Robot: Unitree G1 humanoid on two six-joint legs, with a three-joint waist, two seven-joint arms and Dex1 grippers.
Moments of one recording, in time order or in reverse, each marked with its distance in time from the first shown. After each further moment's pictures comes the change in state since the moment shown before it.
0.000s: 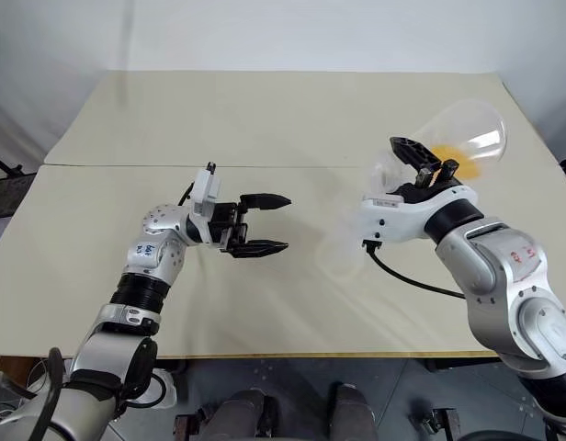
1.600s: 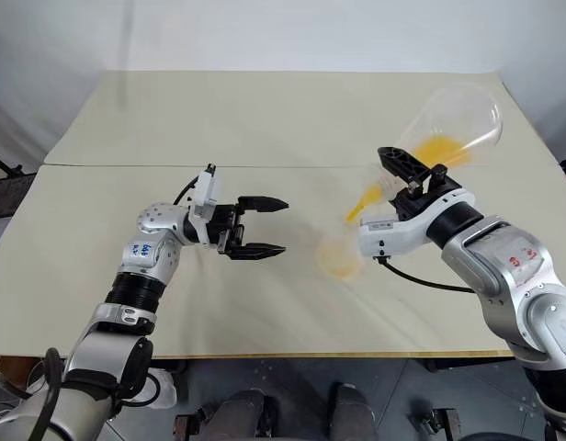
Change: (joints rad) left arm 0.000 0.025 -0.011 -0.005 0.041 -0.007 -0.006; right arm 0.035 0.023 -0.101 0.098 -0.160 -0.343 0.033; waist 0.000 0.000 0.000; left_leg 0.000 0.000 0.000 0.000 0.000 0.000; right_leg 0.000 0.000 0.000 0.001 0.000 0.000
